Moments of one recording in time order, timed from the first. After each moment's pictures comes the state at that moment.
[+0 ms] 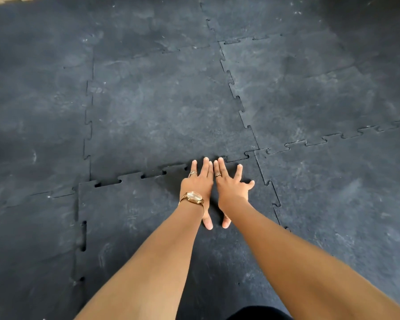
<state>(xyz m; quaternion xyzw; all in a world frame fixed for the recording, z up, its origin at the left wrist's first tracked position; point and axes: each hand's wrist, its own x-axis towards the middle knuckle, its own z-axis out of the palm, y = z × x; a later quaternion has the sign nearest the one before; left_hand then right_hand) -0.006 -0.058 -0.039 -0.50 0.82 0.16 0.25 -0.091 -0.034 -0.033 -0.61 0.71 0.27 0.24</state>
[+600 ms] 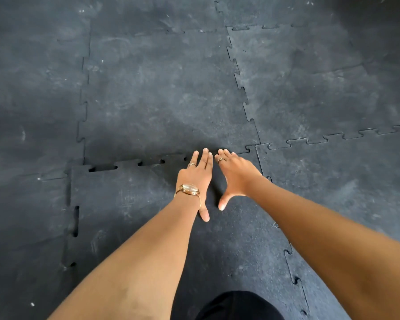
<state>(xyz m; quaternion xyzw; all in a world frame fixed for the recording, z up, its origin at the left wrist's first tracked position) 0.002 -0.056 -0.035 -0.48 0.82 0.17 0.25 -0.134 -0.054 -0.016 -0.75 0.58 0.23 0.21</state>
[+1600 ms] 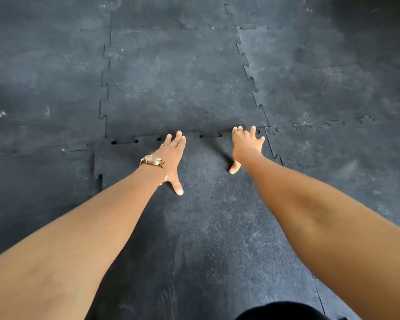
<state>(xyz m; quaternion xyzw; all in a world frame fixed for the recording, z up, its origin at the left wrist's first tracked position) 0.119 -0.053 -0.037 -0.51 0.80 0.24 0.20 -0.087 -0.052 -0.024 -0.58 0.76 0.25 0.17</state>
